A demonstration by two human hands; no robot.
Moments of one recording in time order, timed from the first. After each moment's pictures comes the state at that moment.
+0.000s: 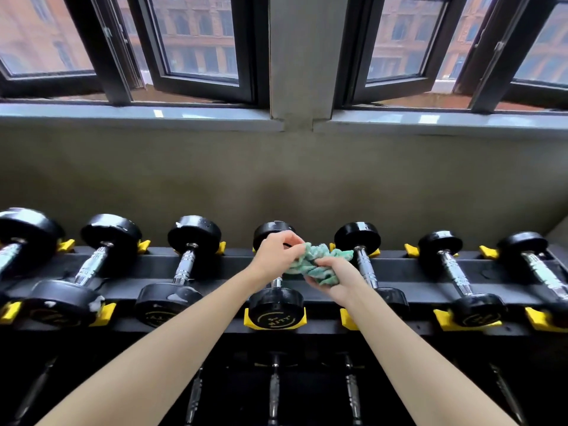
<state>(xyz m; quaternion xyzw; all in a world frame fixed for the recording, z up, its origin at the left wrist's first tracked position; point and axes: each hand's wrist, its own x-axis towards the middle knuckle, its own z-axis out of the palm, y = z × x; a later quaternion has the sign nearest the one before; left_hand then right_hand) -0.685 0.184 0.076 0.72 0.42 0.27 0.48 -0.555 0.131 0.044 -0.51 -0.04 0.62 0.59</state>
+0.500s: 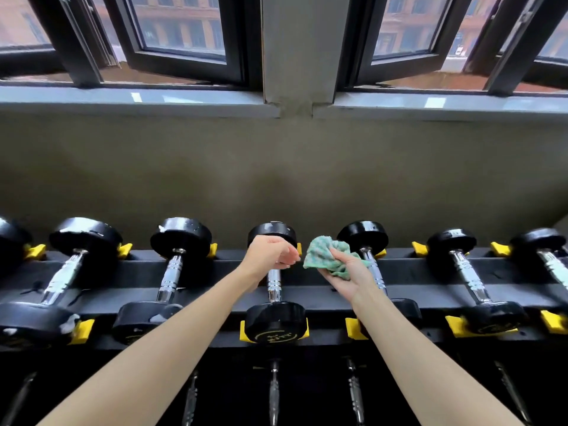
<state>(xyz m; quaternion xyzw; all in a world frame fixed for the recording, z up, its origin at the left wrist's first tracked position) -0.679 0.240 0.054 0.58 0.47 0.23 0.63 -0.522 0.177 0.011 -0.46 0.07 0.58 0.67</state>
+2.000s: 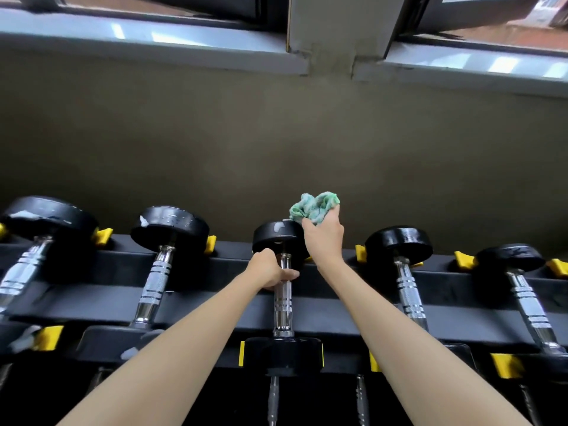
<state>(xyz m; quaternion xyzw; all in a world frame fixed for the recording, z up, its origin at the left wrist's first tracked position) -0.665 0.331 -0.049 0.66 0.60 -0.04 0.46 -0.558 0.305 -0.006 -0.76 -0.32 0.32 0.46</state>
